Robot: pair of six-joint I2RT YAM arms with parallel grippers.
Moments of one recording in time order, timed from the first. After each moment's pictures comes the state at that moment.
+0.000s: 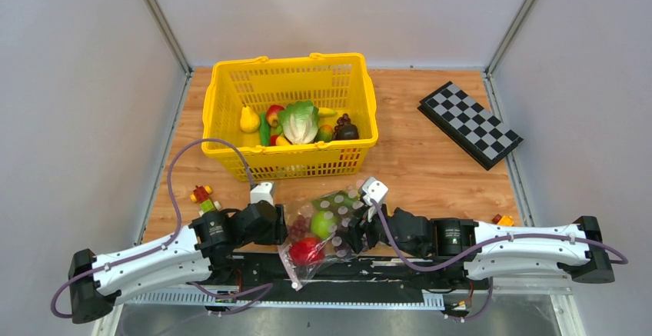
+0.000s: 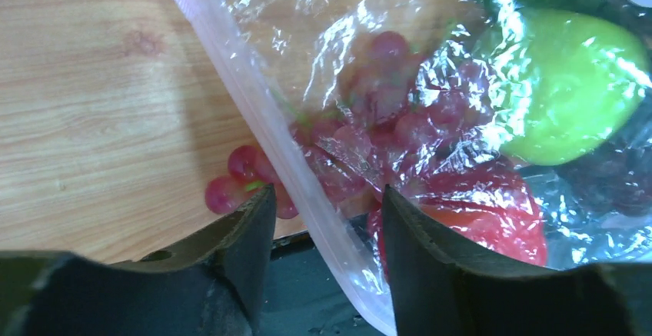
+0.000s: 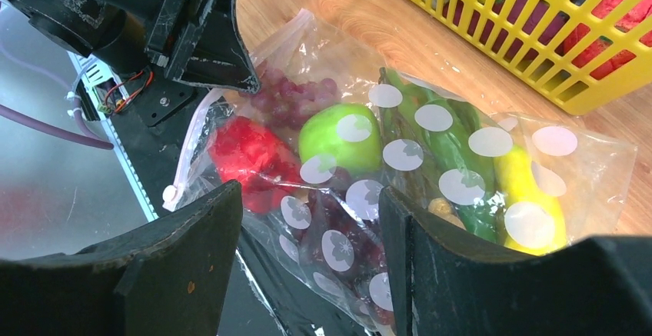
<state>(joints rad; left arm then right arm) -1.10 0.64 0.41 -0.75 -0.29 -0.95 1.48 0.78 0.61 -0.23 0.44 0.39</state>
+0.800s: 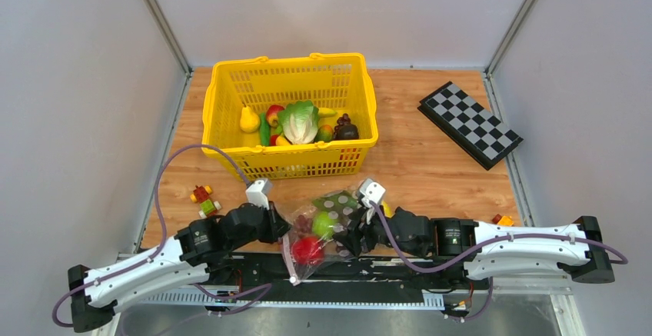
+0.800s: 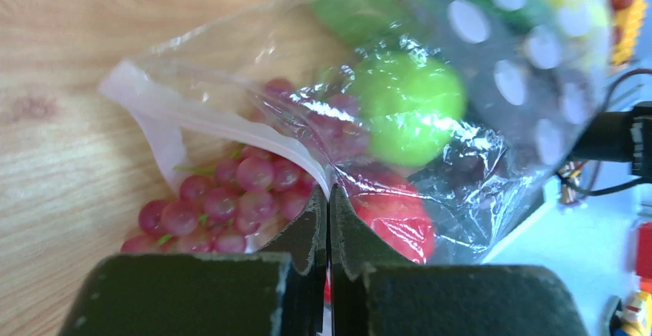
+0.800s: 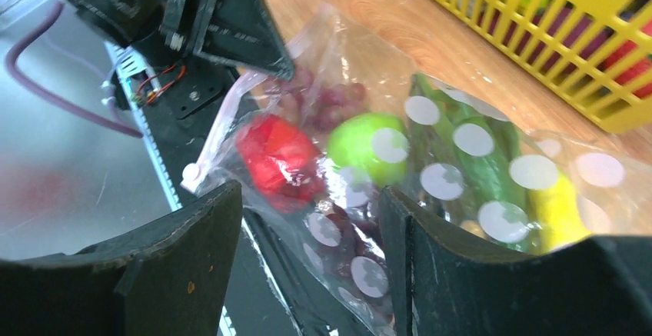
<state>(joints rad) -1.10 0.42 0.33 -0.58 -0.24 -0.94 1.48 0.78 0.61 -0.20 0.40 0.40</state>
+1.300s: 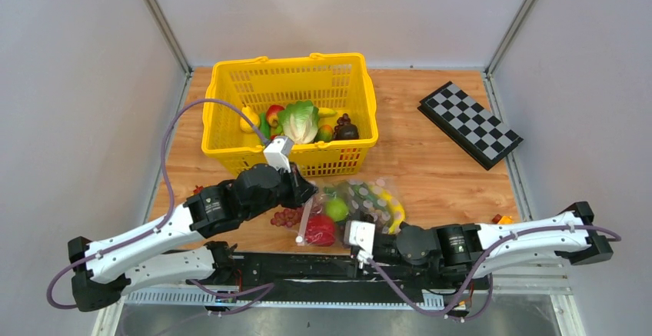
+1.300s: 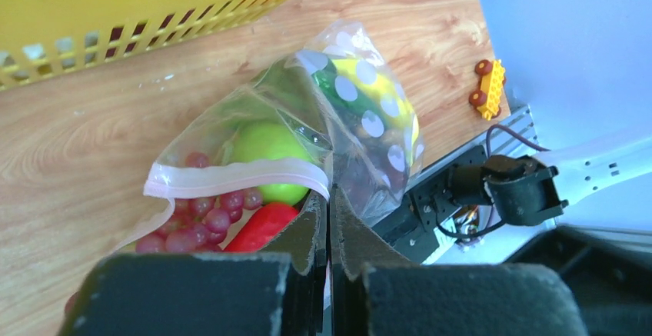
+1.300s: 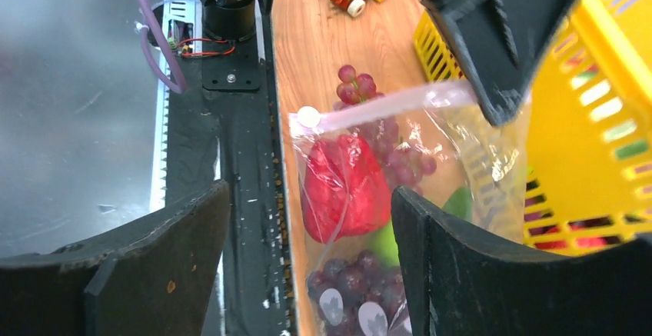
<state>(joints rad) -1.10 0.80 0.81 -0.48 -0.26 -0.83 1.64 0.78 0.66 -0.13 0.29 -0.10</state>
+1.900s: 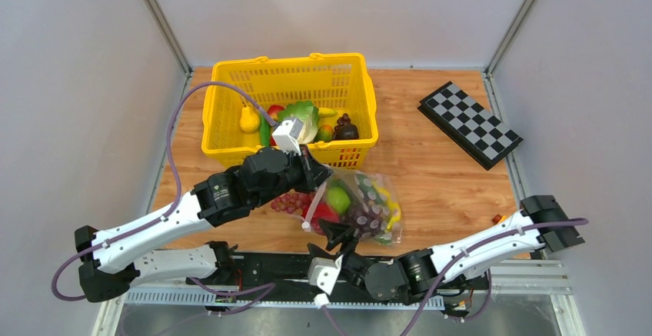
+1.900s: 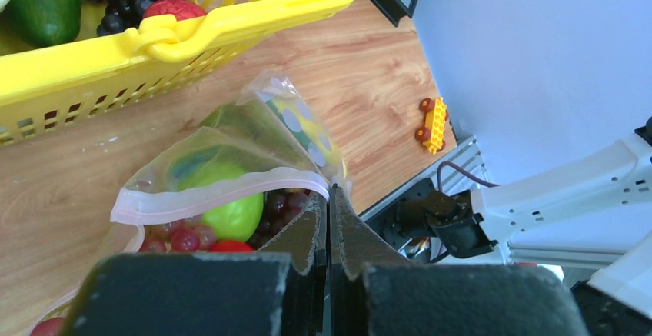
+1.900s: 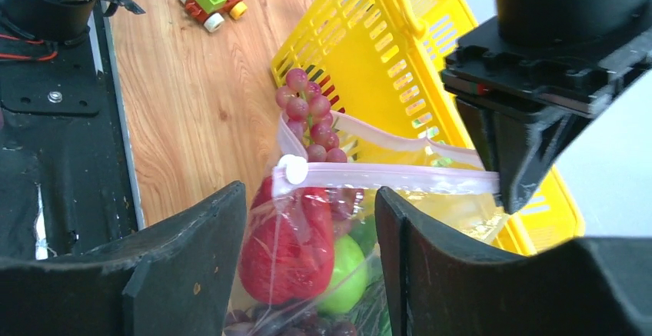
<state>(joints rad) -1.10 0.96 1.01 -0.41 -0.26 -0.81 1.87 1.11 0.68 0.30 0.83 -0.61</state>
